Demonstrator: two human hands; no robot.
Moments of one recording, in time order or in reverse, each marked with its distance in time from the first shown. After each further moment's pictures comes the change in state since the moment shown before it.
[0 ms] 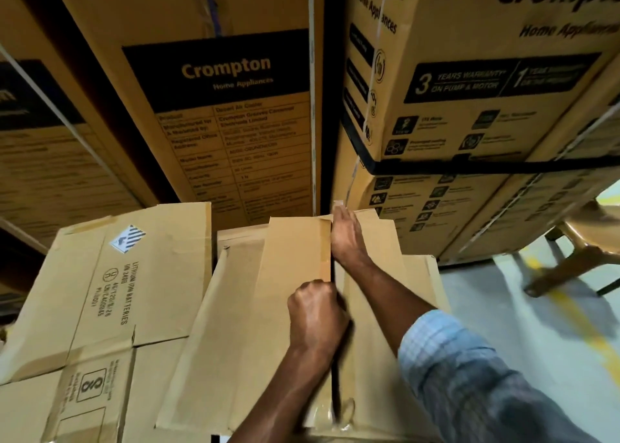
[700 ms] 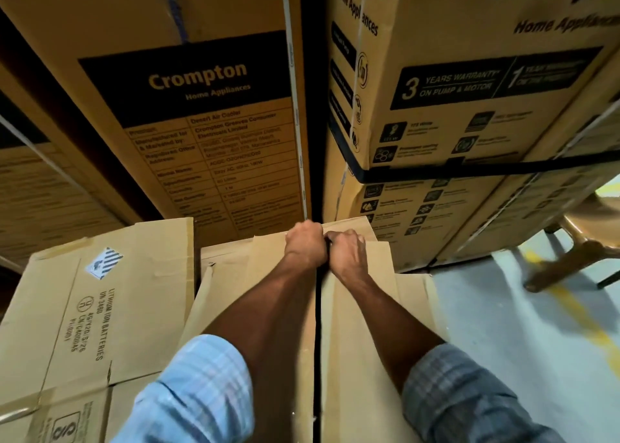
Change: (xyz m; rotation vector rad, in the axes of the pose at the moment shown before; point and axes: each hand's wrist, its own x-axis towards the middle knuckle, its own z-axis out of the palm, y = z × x) left_hand 0.187 0.008 0.039 0.169 -0.366 0.025; right_hand 0.009 0.025 -0.008 0.085 -0.014 0.095
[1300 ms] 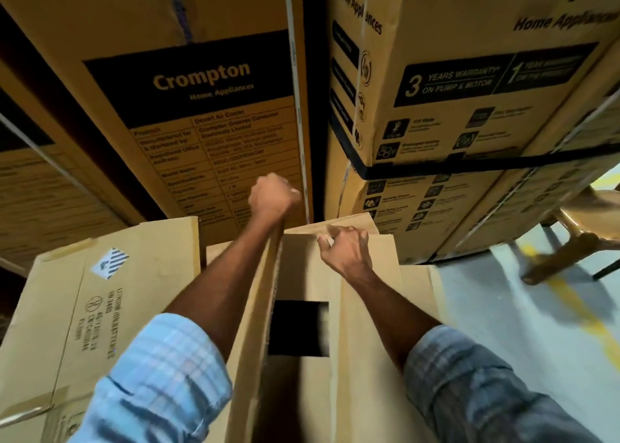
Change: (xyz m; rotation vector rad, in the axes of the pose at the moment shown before) left_hand 0.031 -0.064 -0.069 -0.426 0.183 -0.272; right_hand -0.003 -0.007 0.006 -0.157 -0.006 -0.036
